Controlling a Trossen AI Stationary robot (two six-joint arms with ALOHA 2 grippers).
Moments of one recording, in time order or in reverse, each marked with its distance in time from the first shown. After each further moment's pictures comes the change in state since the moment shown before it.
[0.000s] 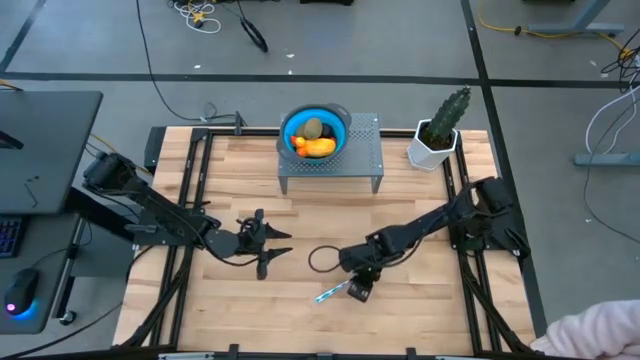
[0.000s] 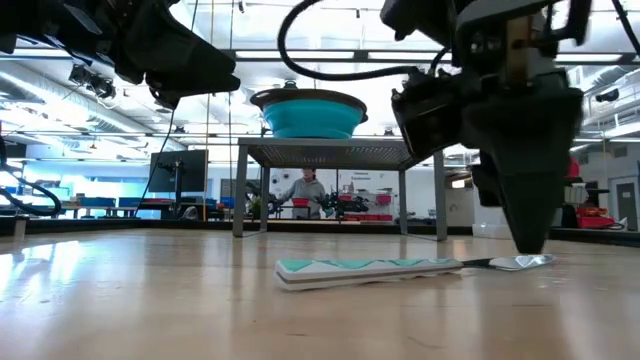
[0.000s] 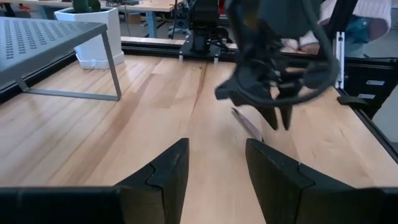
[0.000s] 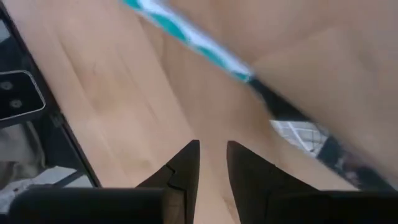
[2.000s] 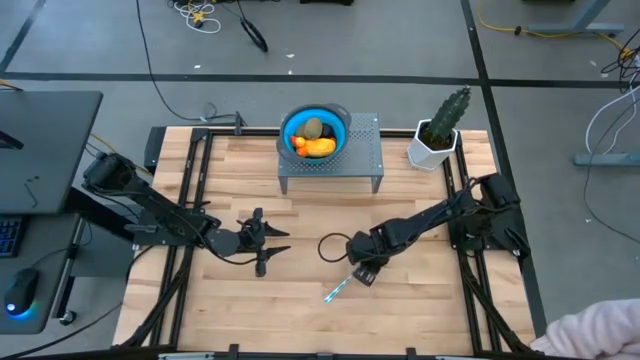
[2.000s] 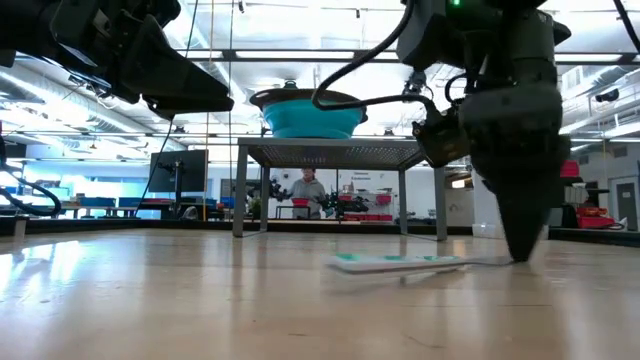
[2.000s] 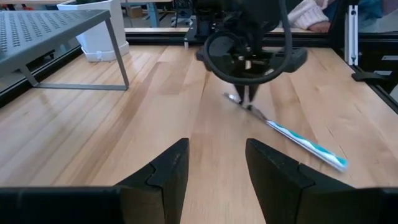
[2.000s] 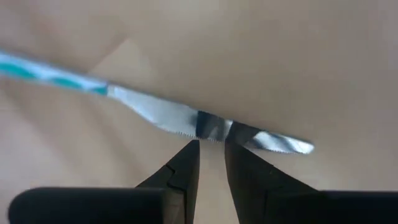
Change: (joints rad) left arm 0.016 0.000 -0.044 -0.003 0.010 0.043; right arm -0.053 -0.047 -0.038 -0.242 0.251 0.004
